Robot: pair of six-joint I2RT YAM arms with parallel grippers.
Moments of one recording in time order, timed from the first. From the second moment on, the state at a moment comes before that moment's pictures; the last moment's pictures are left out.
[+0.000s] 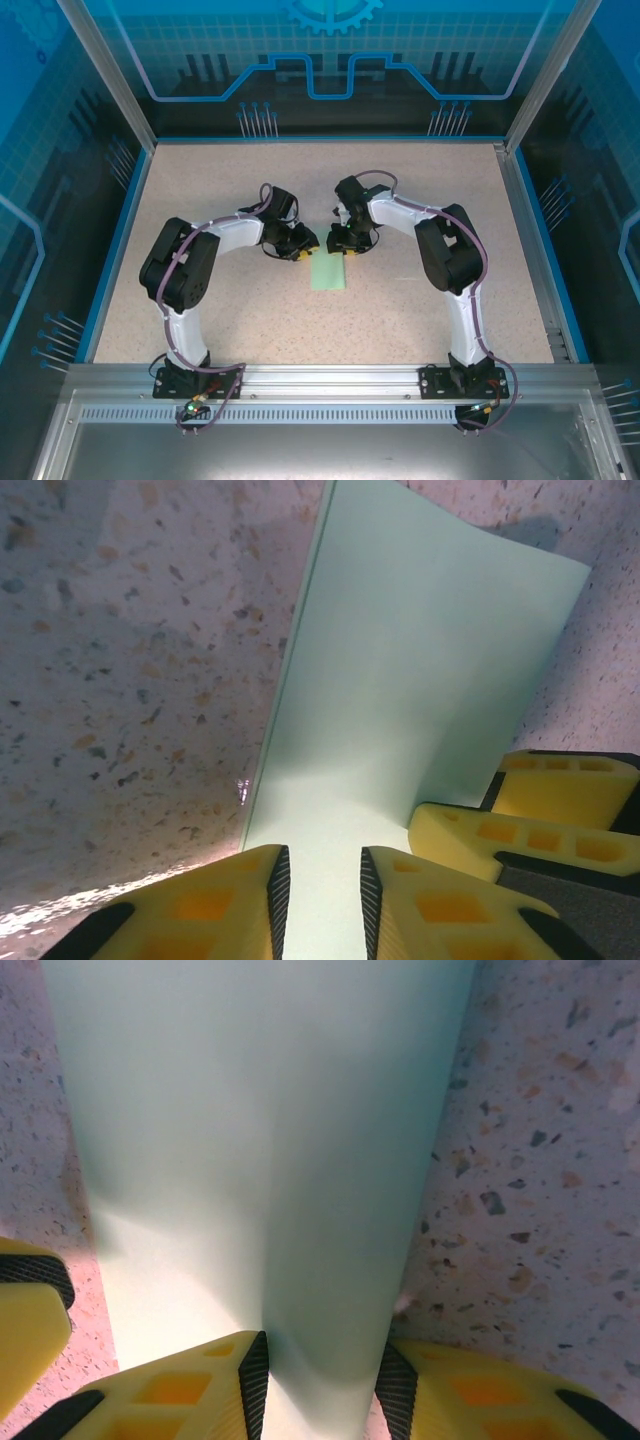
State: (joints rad) left arm -0.39 1.90 1.12 -0.33 0.48 -0.93; right arm 0.53 2.15 1.55 -0.80 -0.32 0.43
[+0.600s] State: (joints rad) left arm -0.41 1.95 1.15 -0.32 0.51 -0.93; right arm 0.53 2.16 1.57 -0.82 -0.32 0.42
